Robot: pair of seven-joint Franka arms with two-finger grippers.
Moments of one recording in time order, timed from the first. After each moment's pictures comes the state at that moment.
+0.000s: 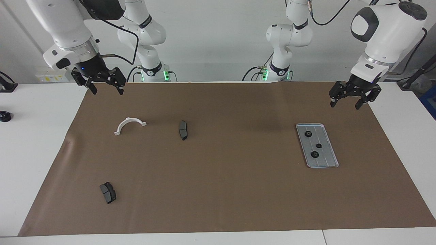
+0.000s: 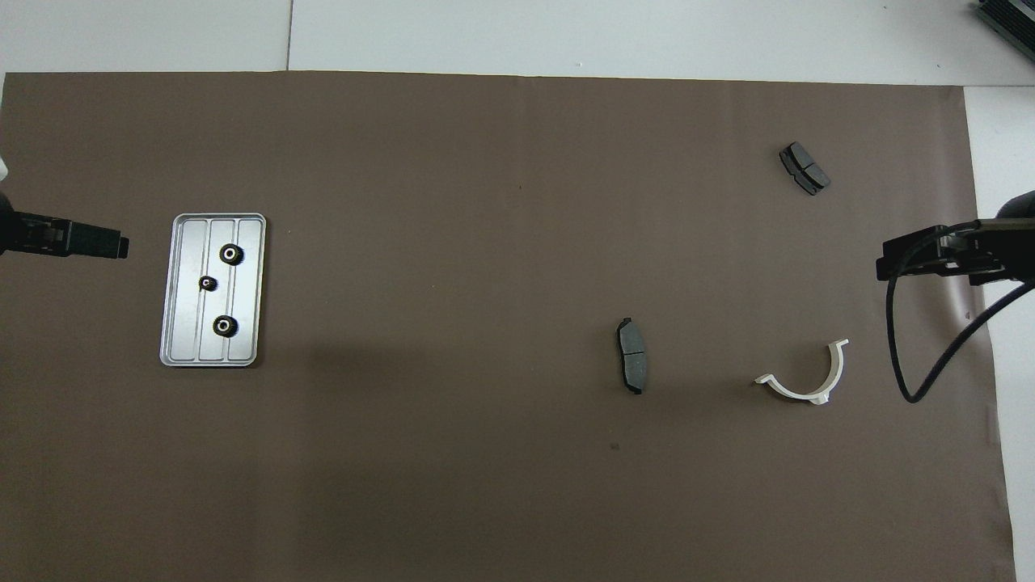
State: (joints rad) left arm -0.24 -0.03 0.26 -1.75 -0.04 1.83 0.20; right arm 0.02 -0.02 -0.02 -1.60 0.02 1.55 0.07
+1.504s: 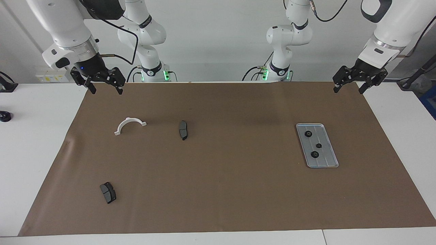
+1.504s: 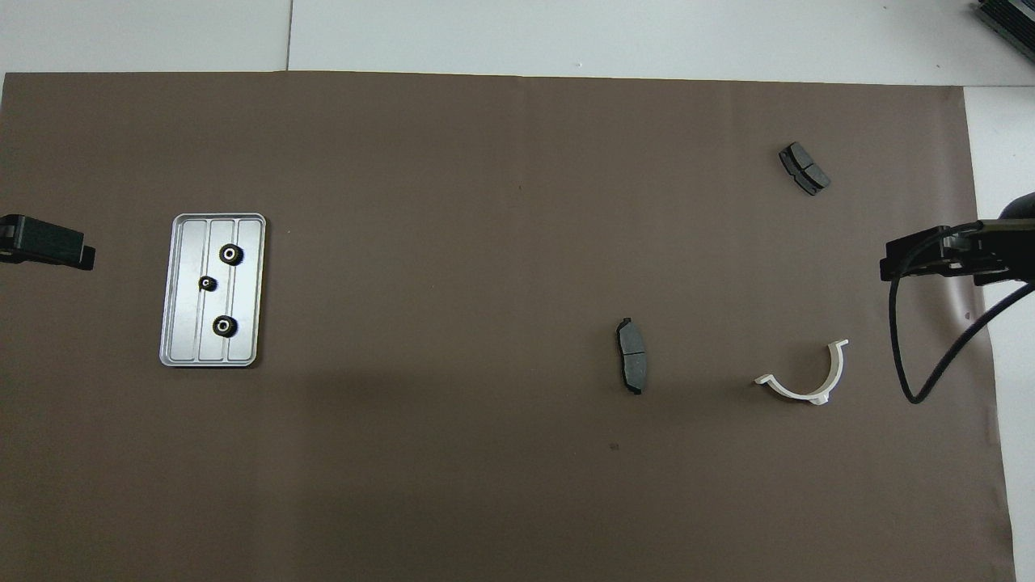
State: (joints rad) left arm -0.05 0.00 0.04 -1.55 -0.03 1.55 0.10; right arm 0.02 -0.02 -0.02 -1.59 0.00 1.54 0.07
